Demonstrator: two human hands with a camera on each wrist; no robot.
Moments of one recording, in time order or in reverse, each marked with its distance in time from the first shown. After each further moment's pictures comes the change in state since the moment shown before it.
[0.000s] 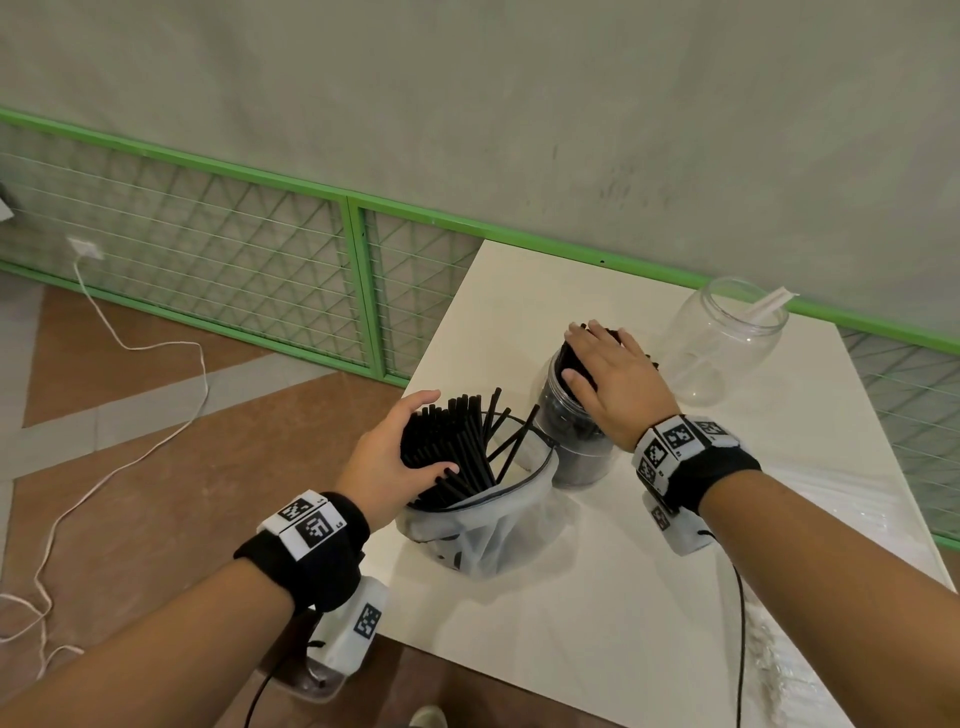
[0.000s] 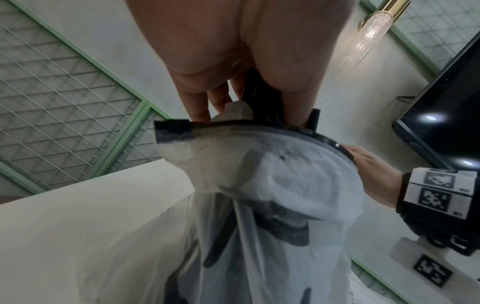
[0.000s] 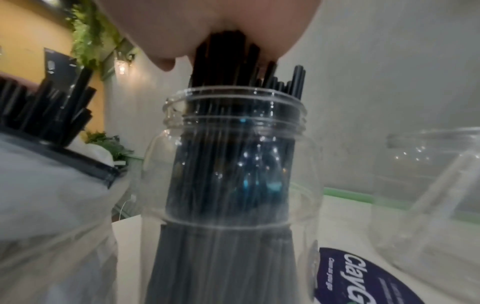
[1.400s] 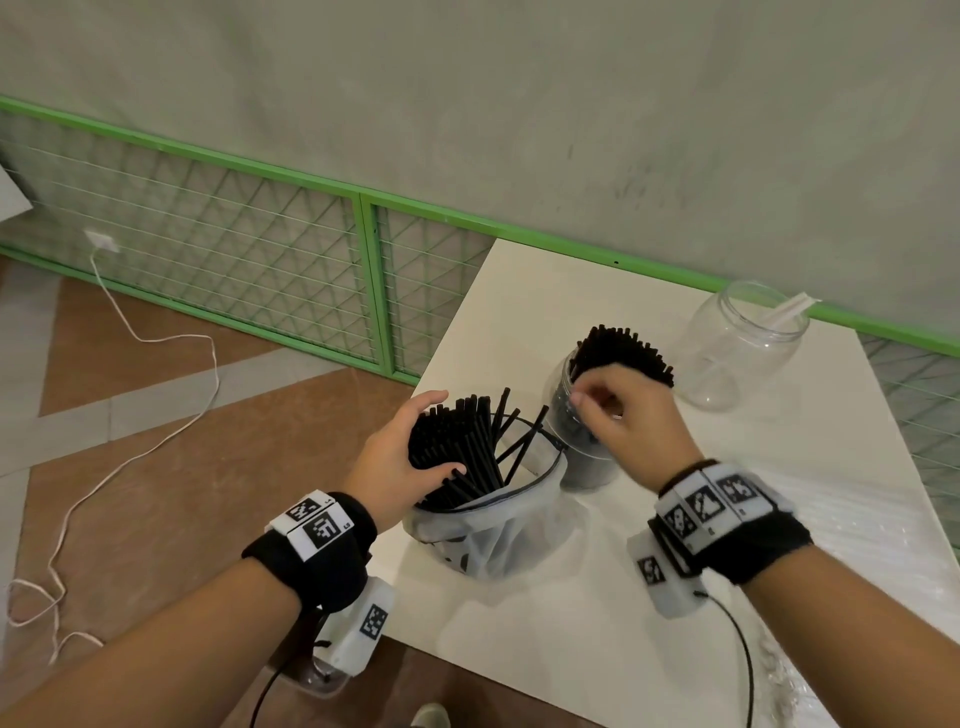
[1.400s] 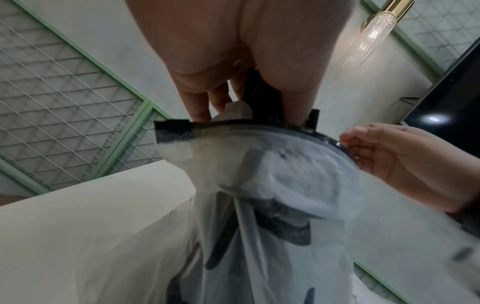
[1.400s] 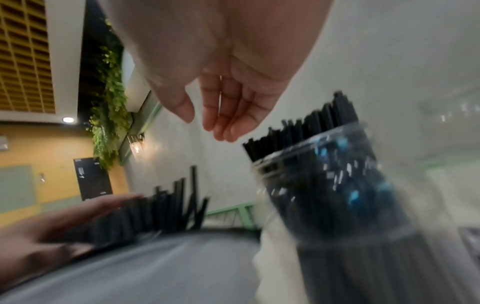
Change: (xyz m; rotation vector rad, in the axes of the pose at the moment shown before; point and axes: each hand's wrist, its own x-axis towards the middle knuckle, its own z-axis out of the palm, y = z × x) left_hand 0.001 0.001 -0.002 -0.018 0.008 0.003; right_hand -0.034 -0.039 -0.018 0.576 0.199 0.096
